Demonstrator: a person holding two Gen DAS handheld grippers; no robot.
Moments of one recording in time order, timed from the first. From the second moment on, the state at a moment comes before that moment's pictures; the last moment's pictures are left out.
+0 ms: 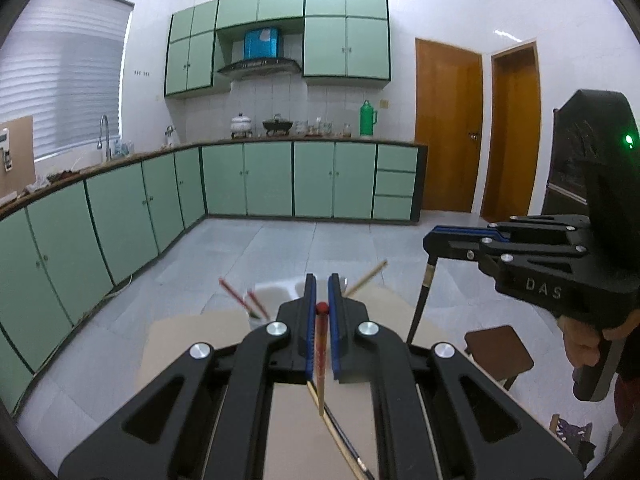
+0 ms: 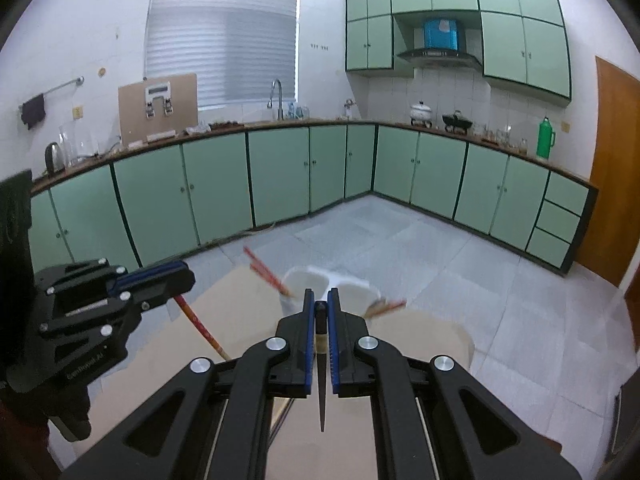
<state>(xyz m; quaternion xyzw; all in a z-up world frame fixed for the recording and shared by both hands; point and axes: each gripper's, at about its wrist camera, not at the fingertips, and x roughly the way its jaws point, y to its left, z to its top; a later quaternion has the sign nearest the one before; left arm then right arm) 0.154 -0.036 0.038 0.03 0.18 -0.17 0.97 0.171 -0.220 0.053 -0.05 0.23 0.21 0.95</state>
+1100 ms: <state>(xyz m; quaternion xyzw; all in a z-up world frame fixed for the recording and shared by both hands) 0.336 -0.041 0.013 0.03 0.21 -0.11 0.97 0.332 -0.208 0.026 0.01 0.23 0.17 0.96</state>
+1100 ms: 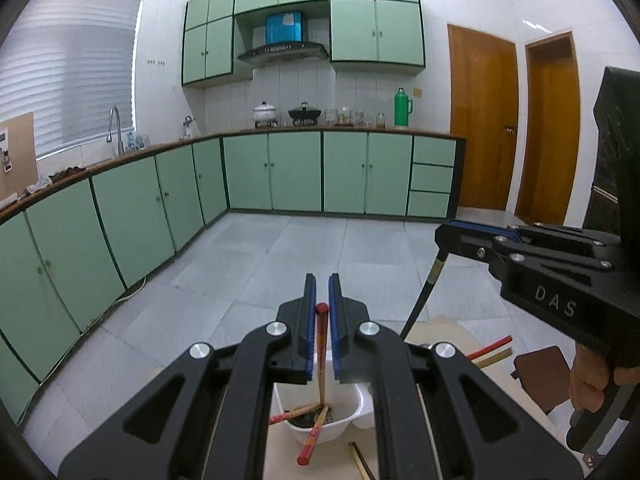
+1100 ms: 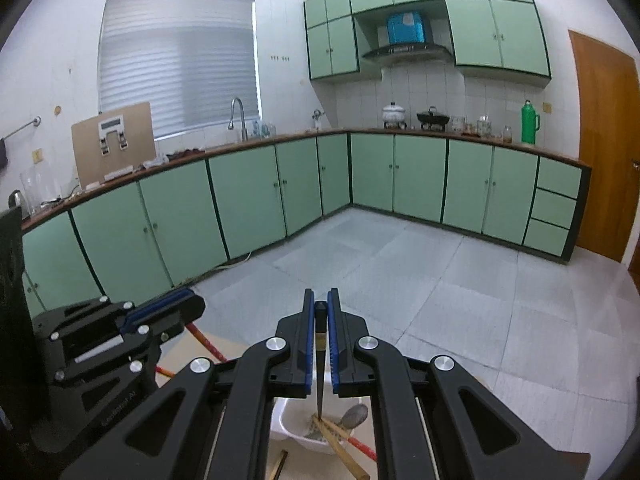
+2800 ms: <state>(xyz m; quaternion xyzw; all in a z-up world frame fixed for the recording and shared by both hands) 0.132 0.016 -0.153 0.01 0.34 -0.07 0.94 0.118 -0.232 -0.153 0.05 0.35 0.11 0.93</state>
